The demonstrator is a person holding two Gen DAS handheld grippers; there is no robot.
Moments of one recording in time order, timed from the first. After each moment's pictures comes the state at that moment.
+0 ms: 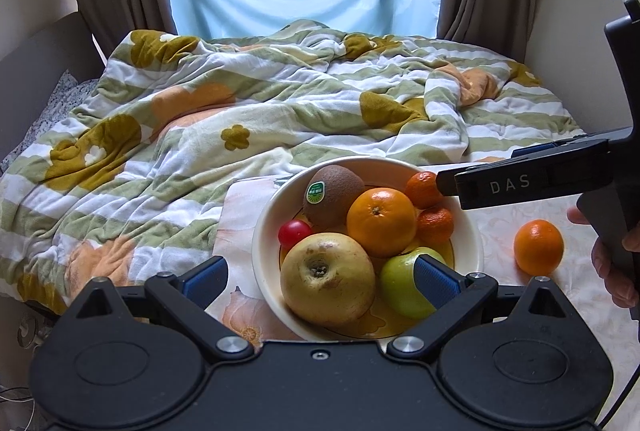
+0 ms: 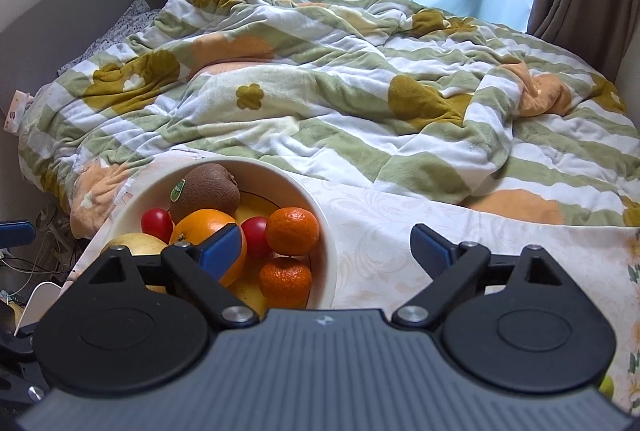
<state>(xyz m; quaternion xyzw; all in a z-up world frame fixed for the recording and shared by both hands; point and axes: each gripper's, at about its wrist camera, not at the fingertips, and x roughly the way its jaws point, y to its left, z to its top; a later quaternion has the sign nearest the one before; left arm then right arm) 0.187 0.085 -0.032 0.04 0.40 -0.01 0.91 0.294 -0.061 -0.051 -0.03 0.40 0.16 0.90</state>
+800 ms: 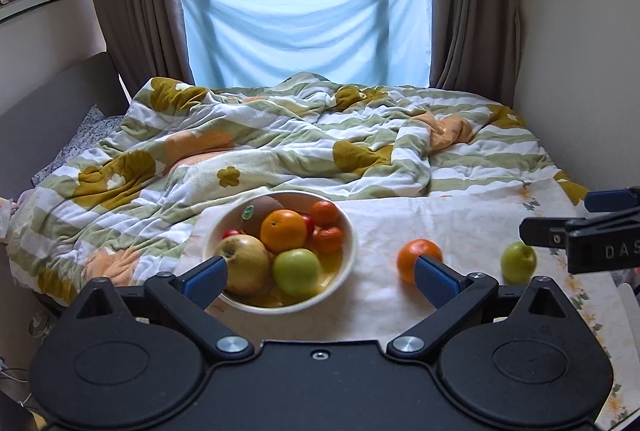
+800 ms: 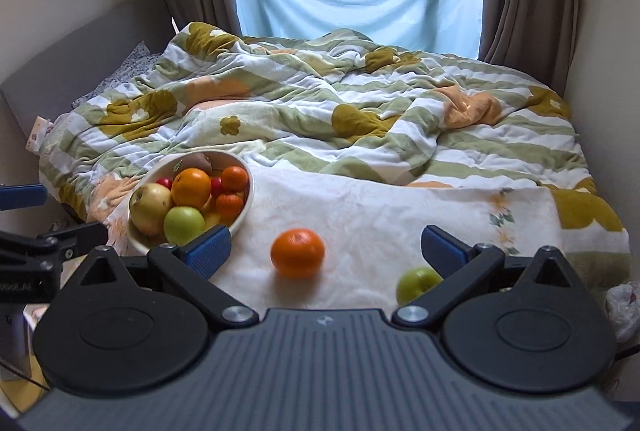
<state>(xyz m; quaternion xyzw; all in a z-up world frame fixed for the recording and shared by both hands) 0.084 -0.041 0.029 0.04 0.33 0.03 0.94 0.146 -0.221 0.024 -0.01 0.34 0.15 0.93</state>
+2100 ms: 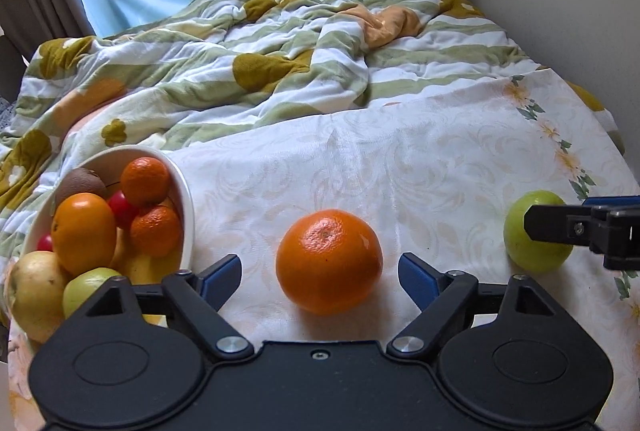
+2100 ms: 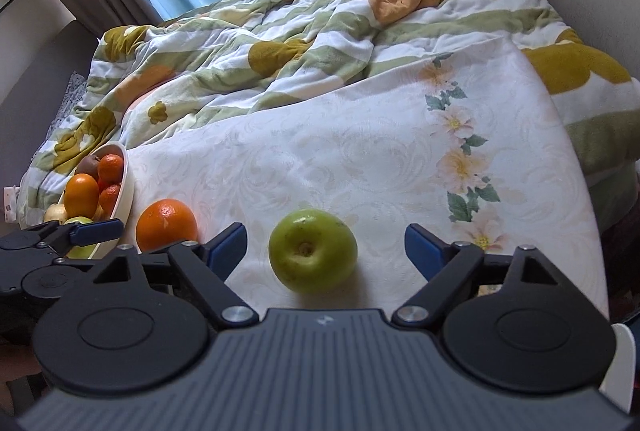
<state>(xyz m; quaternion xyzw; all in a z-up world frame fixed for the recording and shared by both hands) 0.238 -0.118 -0.108 0.09 0.46 -0.06 0.88 0.228 -0.314 -0.093 0.14 0.45 0.09 0.88</state>
